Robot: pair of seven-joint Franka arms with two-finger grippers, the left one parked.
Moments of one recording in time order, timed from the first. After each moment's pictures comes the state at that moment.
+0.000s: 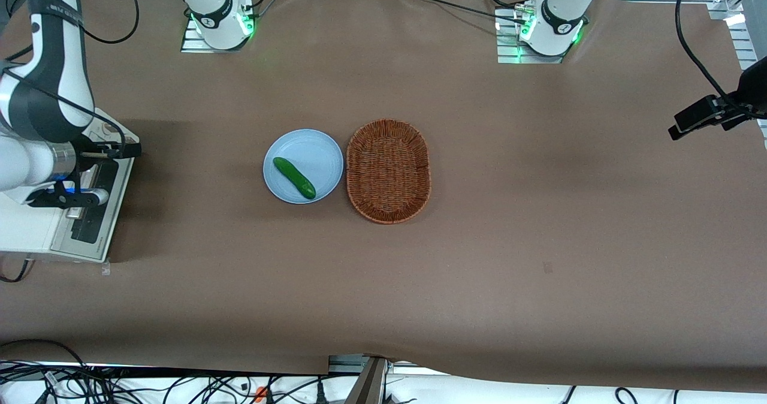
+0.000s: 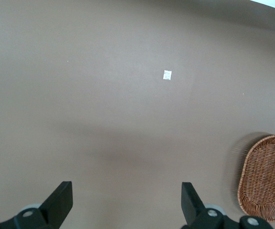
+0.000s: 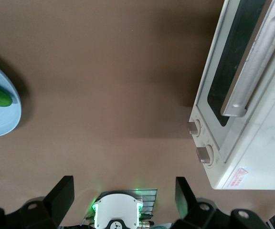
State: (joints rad) arm 0.09 0.43 -0.15 -1.42 -0.04 1.35 -0.06
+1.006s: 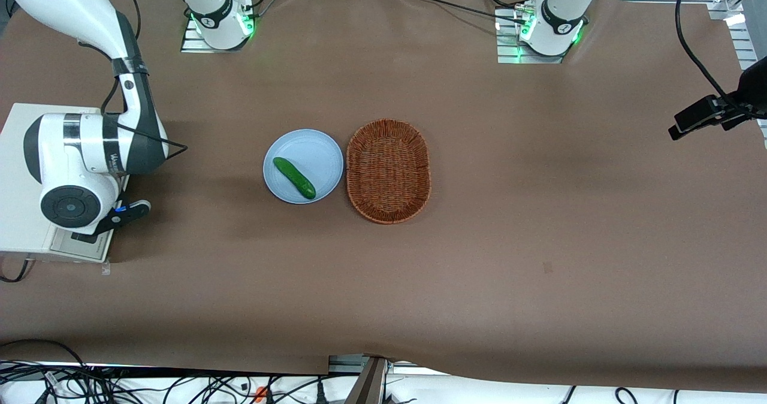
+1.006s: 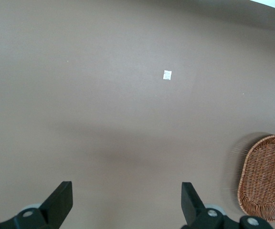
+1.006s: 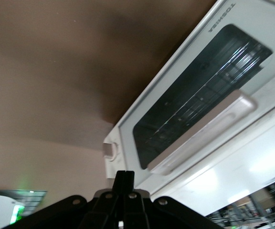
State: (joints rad) arm 0.17 0.55 -0.15 -1.47 -0.45 1.52 -0.40
